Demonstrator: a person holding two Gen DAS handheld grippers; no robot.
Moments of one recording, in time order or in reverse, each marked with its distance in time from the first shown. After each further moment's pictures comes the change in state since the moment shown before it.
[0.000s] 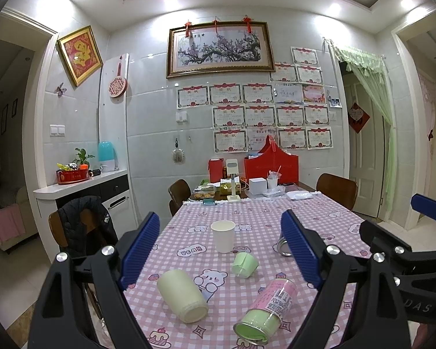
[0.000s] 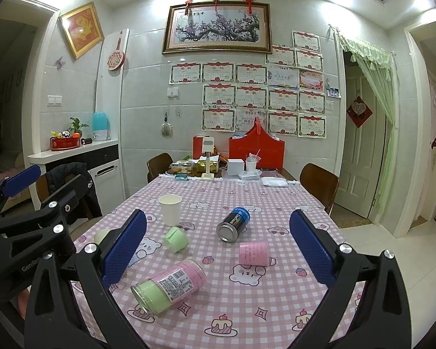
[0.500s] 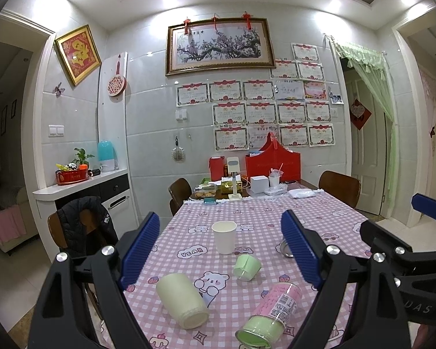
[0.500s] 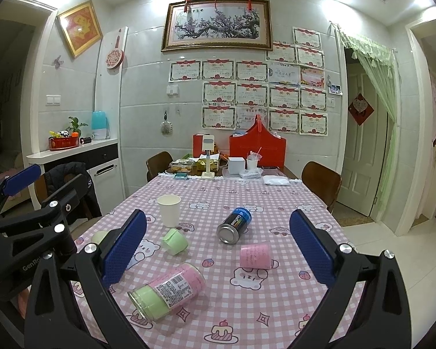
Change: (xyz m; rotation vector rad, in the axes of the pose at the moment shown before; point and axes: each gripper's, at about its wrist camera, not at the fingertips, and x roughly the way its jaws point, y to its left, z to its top) left arm 0.018 -0.002 0.003 0.009 0.016 0.006; right arm 0.019 -0.002 0.001 0.008 0.011 0.006
